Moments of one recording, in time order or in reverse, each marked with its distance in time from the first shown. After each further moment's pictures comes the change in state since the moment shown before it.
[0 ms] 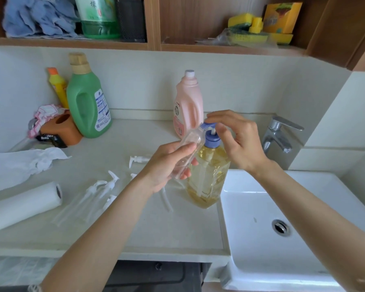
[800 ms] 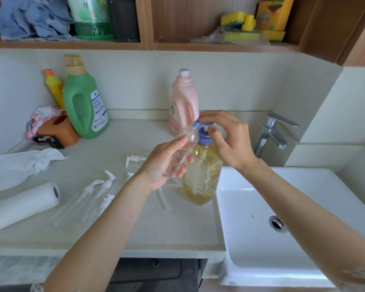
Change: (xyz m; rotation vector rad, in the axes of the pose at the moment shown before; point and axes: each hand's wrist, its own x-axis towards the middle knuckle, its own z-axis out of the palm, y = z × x) left_hand 0.006 -0.004 0.006 -0.088 -0.004 -0.060; right_hand -0.007 0.007 0.006 0.004 0.081 -0.034
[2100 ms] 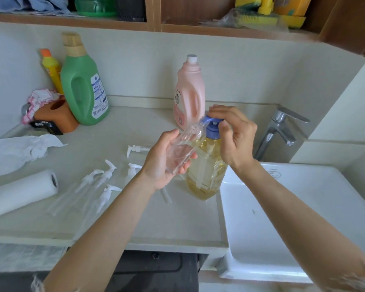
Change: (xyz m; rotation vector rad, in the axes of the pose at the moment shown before) left_hand 0.001 -0.015 -0.009 -0.241 -0.007 0.001; right_hand -0.012 0.009 0.027 0.088 0.191 0.053
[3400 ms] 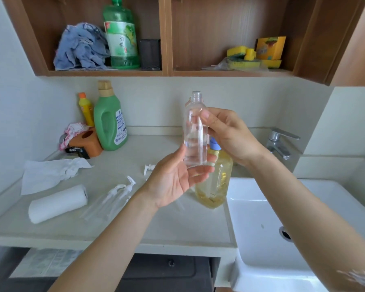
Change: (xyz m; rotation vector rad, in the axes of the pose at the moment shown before) left_hand -0.078 0.024 0.021 -0.109 -0.301 0.162; right_hand 0.039 -0.124 -0.022 0.588 -0.510 0.465
